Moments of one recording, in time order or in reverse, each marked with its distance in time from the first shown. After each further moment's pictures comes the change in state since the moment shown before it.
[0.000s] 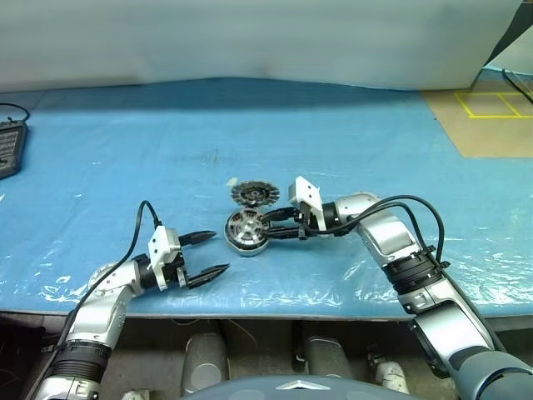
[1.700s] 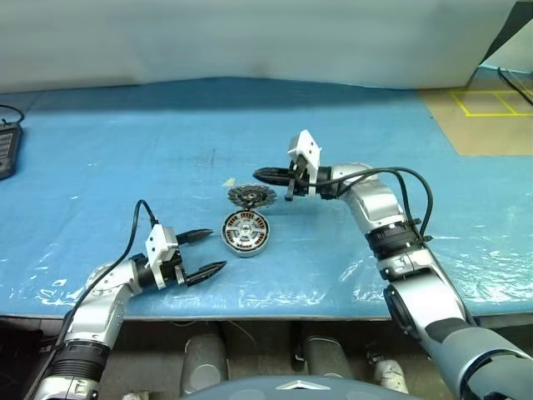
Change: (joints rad) left arm 0.002 0.001 0.015 0.005 -0.002 0.004 0.020; right arm -0.153 0.133 -0.123 0.158 0.031 -0.049 -0.104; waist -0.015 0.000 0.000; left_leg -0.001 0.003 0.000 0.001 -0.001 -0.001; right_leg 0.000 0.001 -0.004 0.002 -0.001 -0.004
